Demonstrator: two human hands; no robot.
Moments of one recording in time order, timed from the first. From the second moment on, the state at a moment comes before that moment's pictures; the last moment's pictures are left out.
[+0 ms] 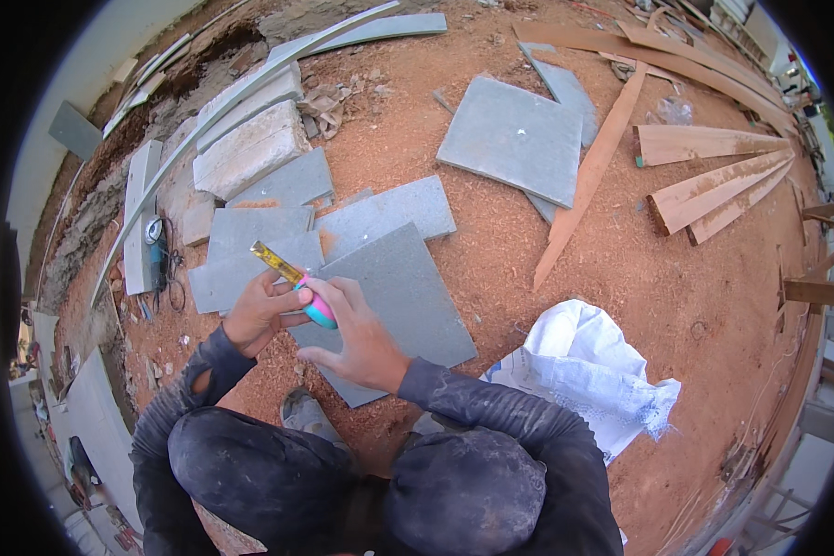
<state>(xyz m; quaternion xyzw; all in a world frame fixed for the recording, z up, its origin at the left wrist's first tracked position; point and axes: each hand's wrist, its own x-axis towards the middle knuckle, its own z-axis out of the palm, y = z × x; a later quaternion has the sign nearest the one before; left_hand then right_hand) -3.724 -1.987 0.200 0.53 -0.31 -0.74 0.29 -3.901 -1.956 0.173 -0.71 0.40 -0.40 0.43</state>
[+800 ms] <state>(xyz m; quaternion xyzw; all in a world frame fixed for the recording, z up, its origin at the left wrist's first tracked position) -3.691 -1.902 0.086 0.51 -0.32 -0.73 0.32 -3.940 -1.953 0.124 -0.88 0.38 -0.10 0.28</state>
